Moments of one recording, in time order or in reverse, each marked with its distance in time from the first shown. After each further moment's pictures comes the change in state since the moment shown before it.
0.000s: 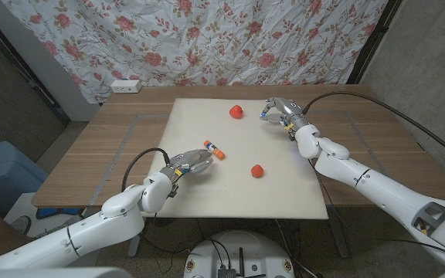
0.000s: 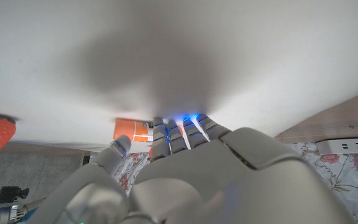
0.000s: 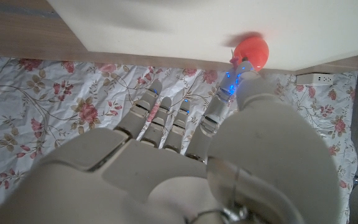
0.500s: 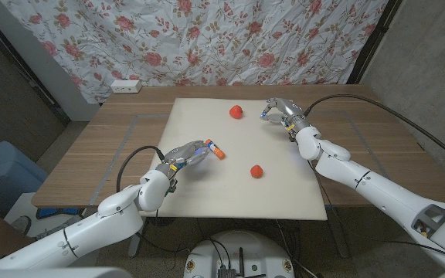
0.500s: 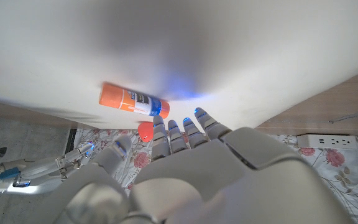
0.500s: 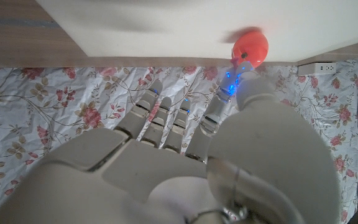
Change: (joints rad) left arm 0.046 -0.030 -0.080 -0.007 -0.101 -0.035 0.117; left_hand 0.000 0.000 0.006 0.000 0.000 0.000 0.000 -0.006 0.000 0.002 -0.002 0.000 0.000 0.000 0.000 0.000 0.000 0.010 -0.003 -0.003 0.000; right arm -0.017 0.011 0.022 0.020 0.049 0.040 -0.030; right_hand 0.000 0.000 0.000 0.000 0.000 0.000 0.000 -0.003 -0.005 0.005 0.005 0.000 0.000 0.000 0.000 0.000 0.000 0.005 -0.005 0.000 0.000
